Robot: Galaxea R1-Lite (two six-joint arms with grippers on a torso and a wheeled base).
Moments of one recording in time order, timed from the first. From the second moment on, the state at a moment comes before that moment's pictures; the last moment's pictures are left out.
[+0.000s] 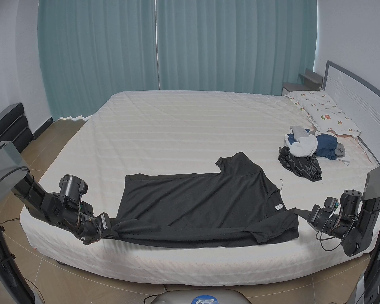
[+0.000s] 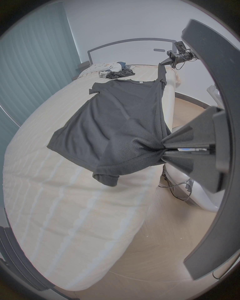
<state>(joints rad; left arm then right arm) -0.06 1.98 -0.74 -0.17 -0.40 -0.53 -0.07 2.16 -0.21 -1.55 0.51 0.62</state>
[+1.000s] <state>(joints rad) -0.05 2.06 -0.92 -0.15 -0.38 -0.75 -0.07 2.23 -0.41 -1.54 0.52 0.63</state>
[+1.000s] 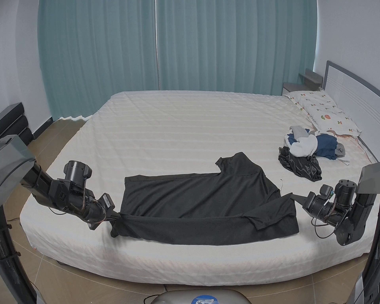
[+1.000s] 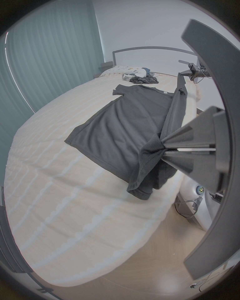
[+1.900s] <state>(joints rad) -0.14 2.33 -1.22 -0.15 -0.10 -0.78 -0.06 2.47 -0.69 -1.43 0.48 0.63</state>
